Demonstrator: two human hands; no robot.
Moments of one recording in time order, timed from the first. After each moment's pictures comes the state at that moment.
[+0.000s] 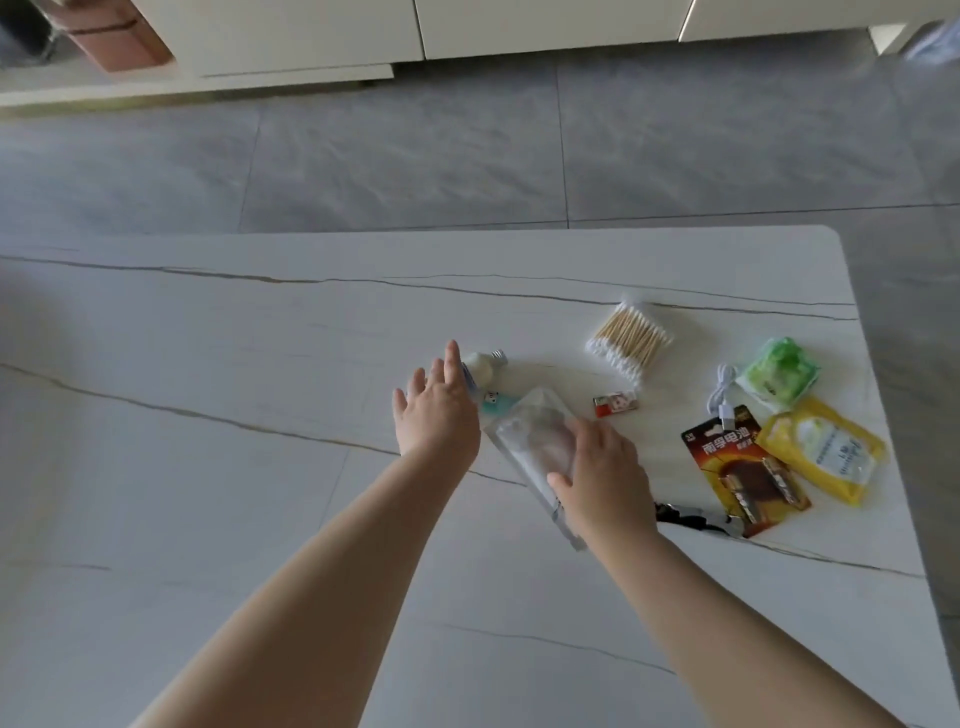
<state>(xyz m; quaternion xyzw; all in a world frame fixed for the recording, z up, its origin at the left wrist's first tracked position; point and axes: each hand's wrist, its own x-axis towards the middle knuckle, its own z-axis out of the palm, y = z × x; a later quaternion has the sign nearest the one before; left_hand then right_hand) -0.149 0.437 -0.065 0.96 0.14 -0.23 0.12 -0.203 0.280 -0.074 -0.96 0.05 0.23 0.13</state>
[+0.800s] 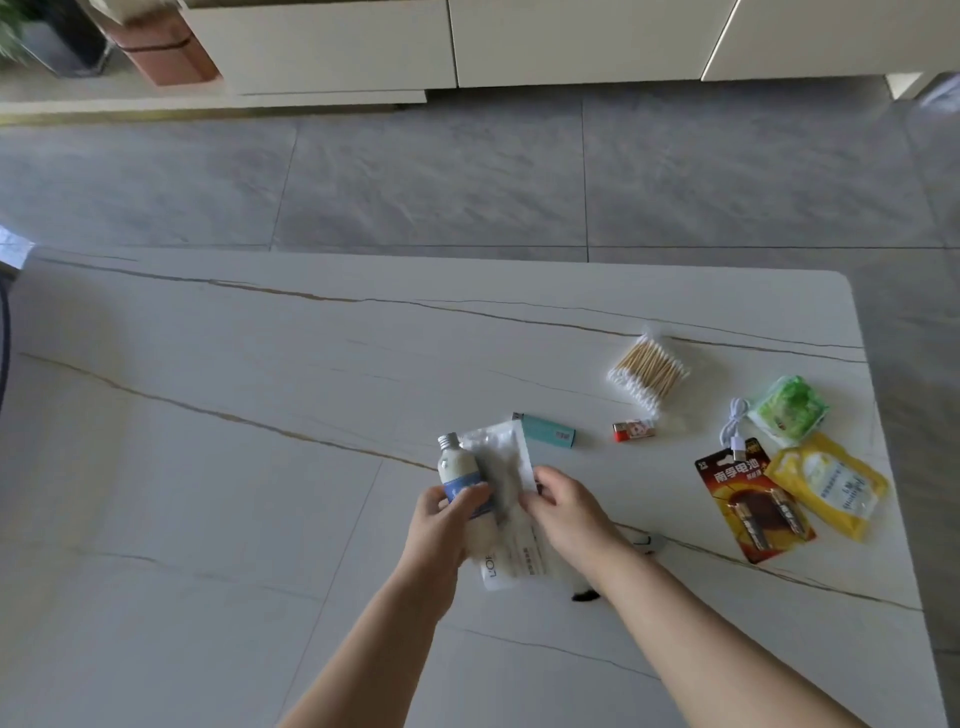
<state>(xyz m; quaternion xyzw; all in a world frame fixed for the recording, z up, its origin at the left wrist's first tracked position) -0.236 0.457 -0.039 0.54 0.46 -0.22 0.67 -0.207 0.322 -0.048 -0.75 0.14 0.37 0.52</state>
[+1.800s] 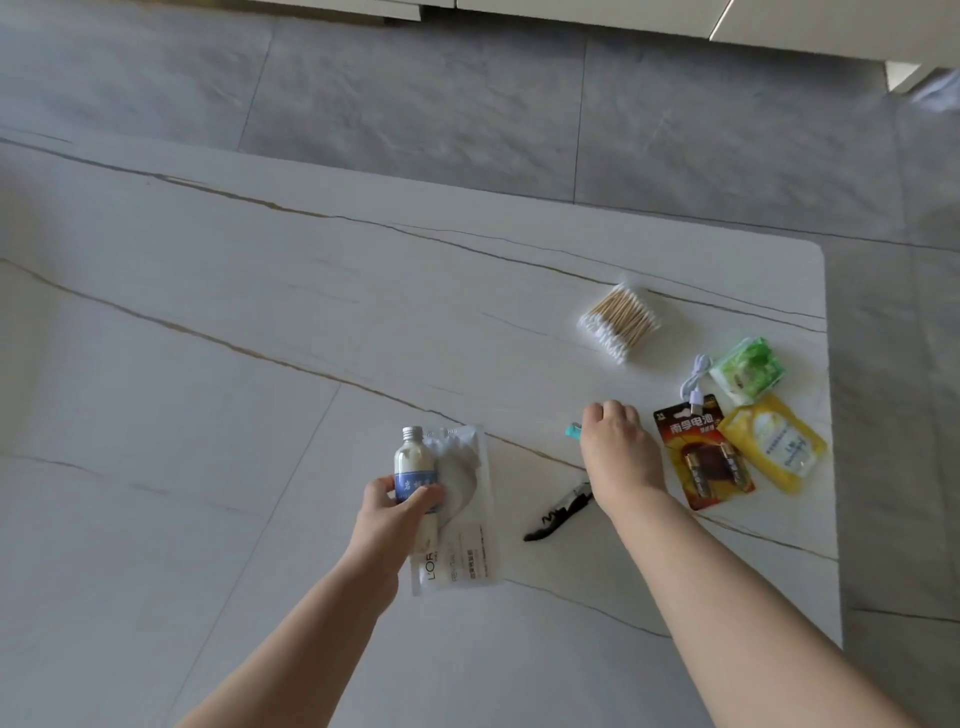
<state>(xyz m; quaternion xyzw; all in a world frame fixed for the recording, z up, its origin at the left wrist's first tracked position) -0.295 0.451 -0.058 0.57 0.49 -0.24 0.61 -0.200 0.247 -0.070 -0.96 -0.09 0.23 -0.10</state>
